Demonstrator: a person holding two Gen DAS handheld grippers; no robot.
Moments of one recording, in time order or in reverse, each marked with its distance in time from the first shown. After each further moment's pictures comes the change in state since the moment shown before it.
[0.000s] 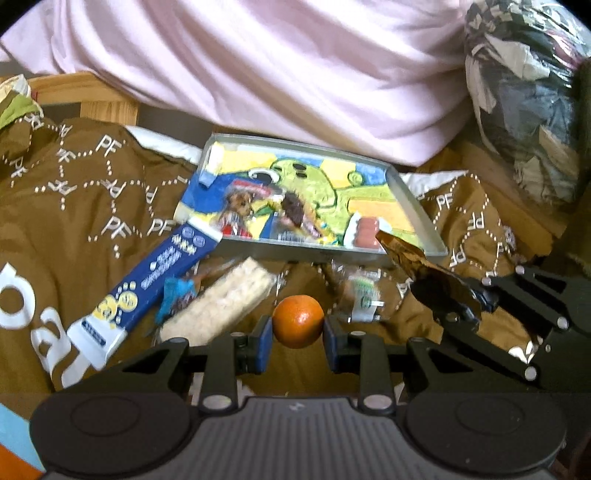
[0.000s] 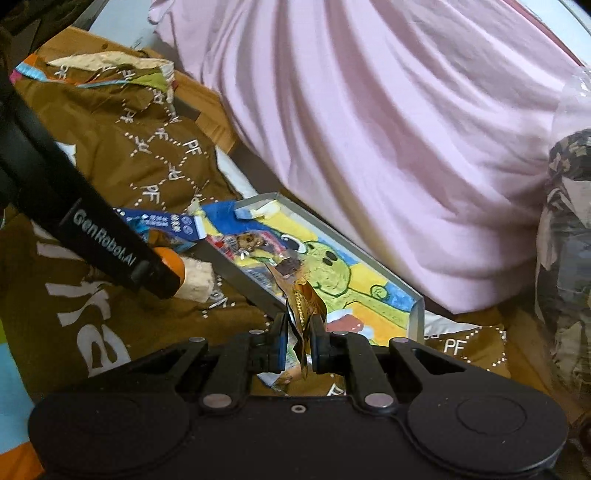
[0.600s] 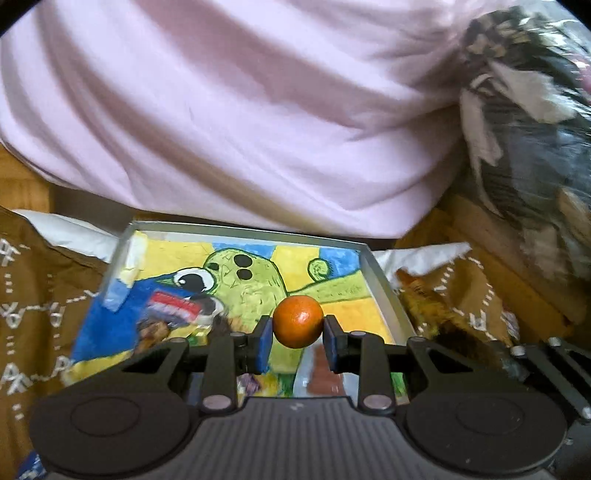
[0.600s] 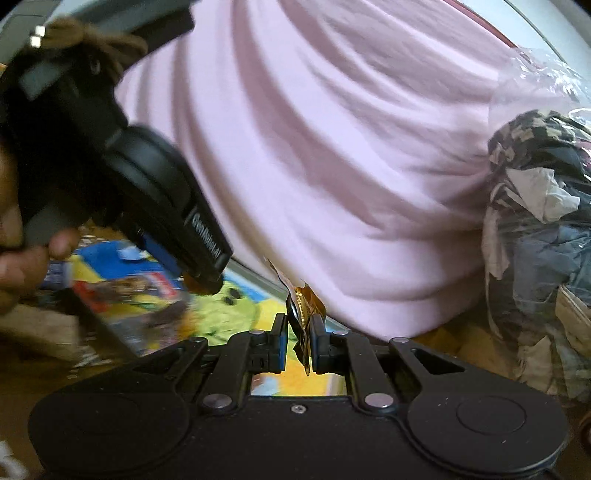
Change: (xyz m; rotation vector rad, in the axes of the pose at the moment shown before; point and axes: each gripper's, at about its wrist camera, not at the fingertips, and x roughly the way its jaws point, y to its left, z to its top) left arm 0.110 -0.056 0.115 0.018 -0.115 -0.057; right arm 0.072 -0.092 0.003 0.086 -0.101 -0.188
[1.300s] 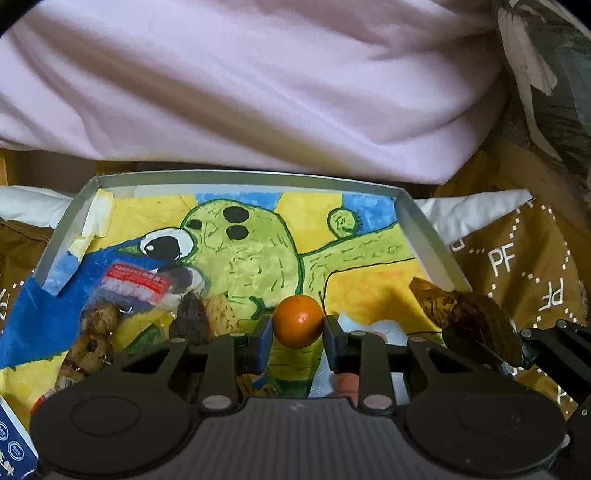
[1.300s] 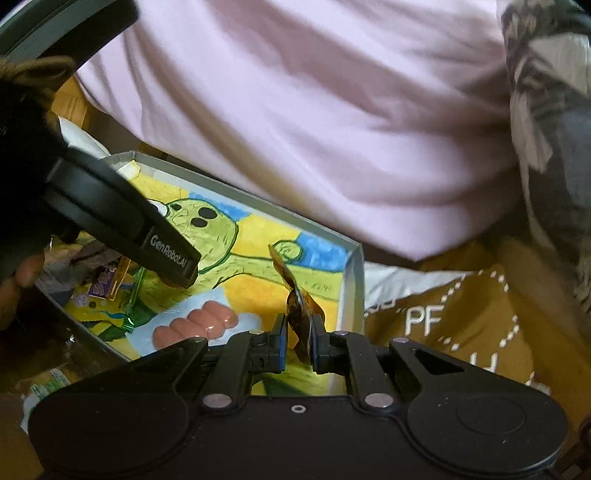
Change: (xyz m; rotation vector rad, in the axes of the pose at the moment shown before) left arm 0.095 -0.005 -0.021 0.046 0.116 0.082; right arm 0.087 -0.010 -0.051 0.123 0.235 0.061
